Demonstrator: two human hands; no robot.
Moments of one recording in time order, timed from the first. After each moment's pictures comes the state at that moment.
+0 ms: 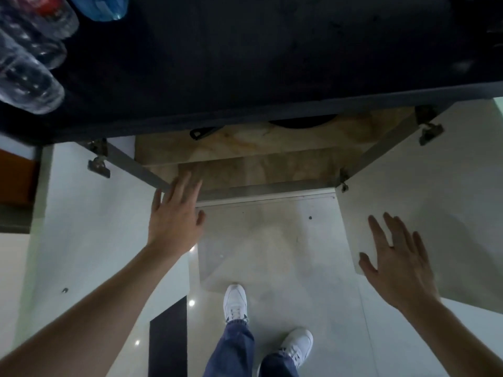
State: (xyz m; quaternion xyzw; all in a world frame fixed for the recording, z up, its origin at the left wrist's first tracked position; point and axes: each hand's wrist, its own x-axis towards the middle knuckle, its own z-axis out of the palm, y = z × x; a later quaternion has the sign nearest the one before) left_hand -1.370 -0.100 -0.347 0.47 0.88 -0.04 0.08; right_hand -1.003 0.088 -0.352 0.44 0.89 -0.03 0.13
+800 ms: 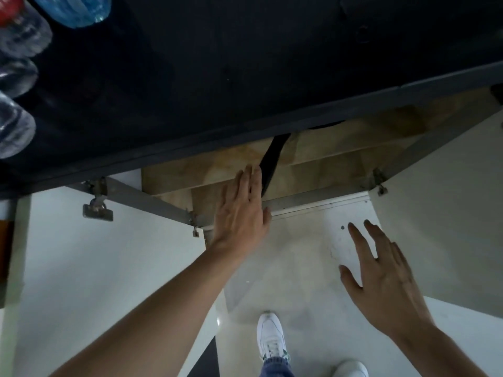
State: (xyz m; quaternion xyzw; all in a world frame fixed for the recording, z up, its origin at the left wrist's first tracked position) left_hand -1.394 -0.011 -0.423 0.55 0.83 0.03 0.06; right_hand -1.134 0.032 -0.417 0.45 0.88 -0.15 0.02
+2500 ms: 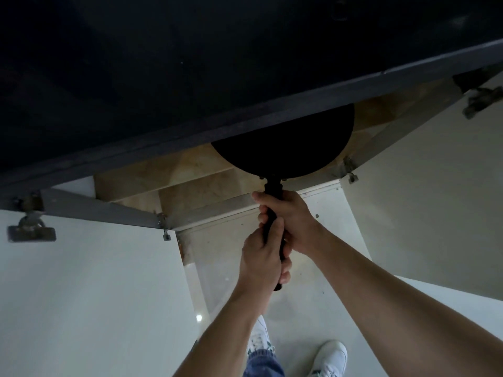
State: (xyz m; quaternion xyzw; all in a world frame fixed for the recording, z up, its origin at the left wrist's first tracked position) left_hand -1.308 -0.016 -0.399 0.02 0.64 0.49 0.60; right_hand -1.268 0.081 -0.431 0.47 0.35 -0.80 -0.12
